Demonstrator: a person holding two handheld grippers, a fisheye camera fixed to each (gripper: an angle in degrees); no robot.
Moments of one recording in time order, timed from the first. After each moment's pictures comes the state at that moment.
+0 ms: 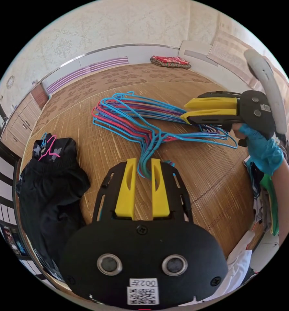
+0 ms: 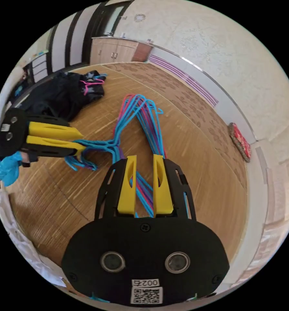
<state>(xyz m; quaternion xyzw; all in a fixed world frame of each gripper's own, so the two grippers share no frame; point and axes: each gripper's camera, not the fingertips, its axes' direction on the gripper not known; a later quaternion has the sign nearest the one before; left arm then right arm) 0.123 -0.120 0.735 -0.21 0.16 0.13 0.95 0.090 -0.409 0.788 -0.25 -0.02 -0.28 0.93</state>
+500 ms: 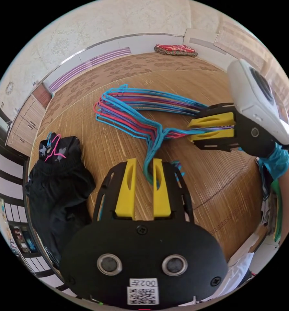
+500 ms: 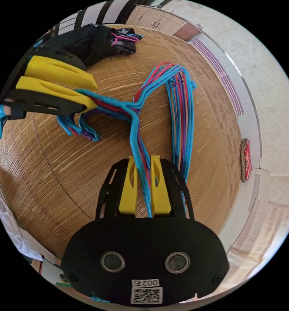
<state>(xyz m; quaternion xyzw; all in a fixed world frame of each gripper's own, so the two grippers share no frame) 0.144 -0.128 0.744 -0.25 0.11 0.16 0.95 0.074 -0.372 0.837 -0.37 0.03 -0.42 0.83</state>
